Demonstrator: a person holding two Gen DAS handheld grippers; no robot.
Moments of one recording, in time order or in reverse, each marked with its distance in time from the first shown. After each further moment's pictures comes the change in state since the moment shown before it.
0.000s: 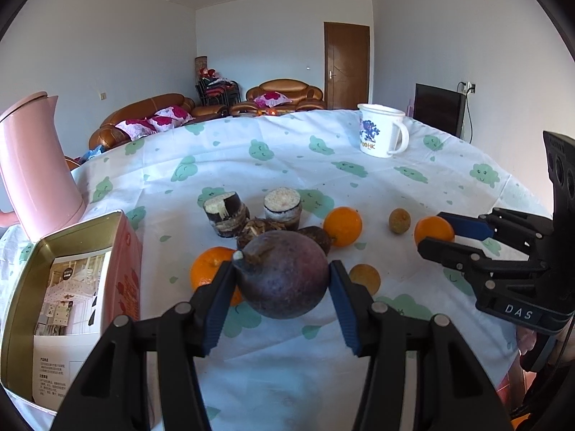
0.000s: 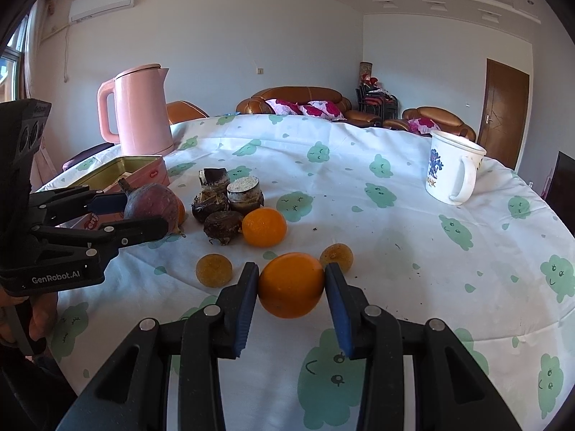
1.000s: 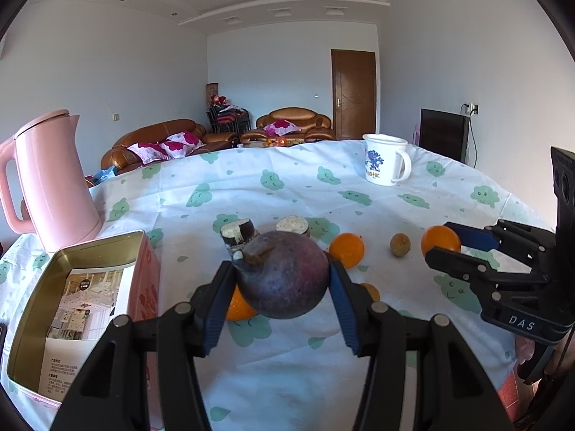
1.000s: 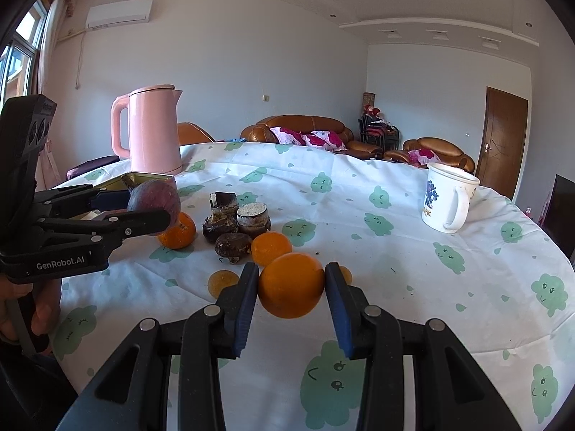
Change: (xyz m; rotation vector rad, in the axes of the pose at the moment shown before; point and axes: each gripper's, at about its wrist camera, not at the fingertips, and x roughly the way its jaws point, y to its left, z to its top) left arm -0.023 0.002 -0.005 -0.008 -0.128 0.041; right arm -0.018 0.006 -0.005 -0.044 -0.129 -0.003
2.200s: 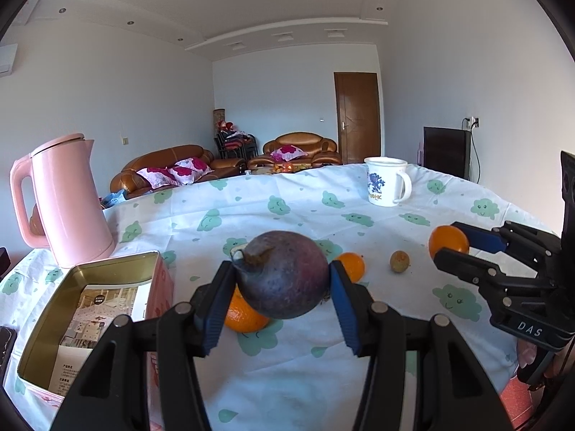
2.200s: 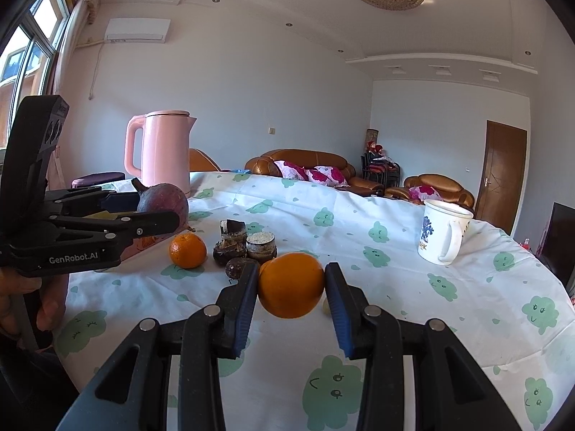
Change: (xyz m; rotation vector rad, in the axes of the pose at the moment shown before) left arm -0.020 -0.004 -0.003 0.021 -0.112 0.039; right arm -0.022 0.007 -0.006 -0.054 -0.154 -0.001
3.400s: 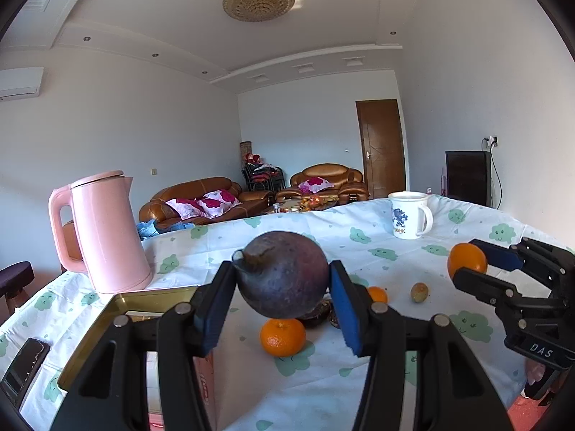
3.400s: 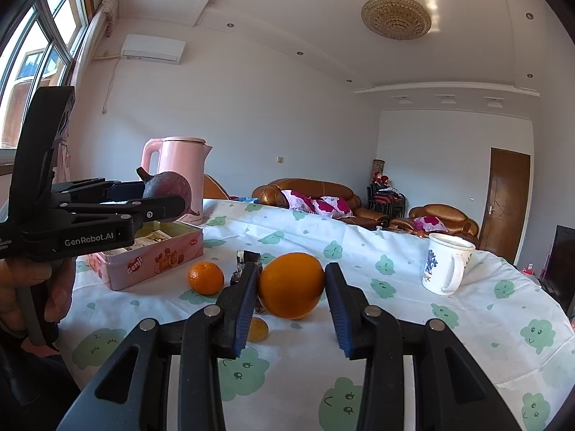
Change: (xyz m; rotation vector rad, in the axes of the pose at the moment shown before) left arm -0.031 0.007 0.013 0.007 -0.142 0.128; right arm -0.018 0.017 0.010 -0.038 -0.127 0.022
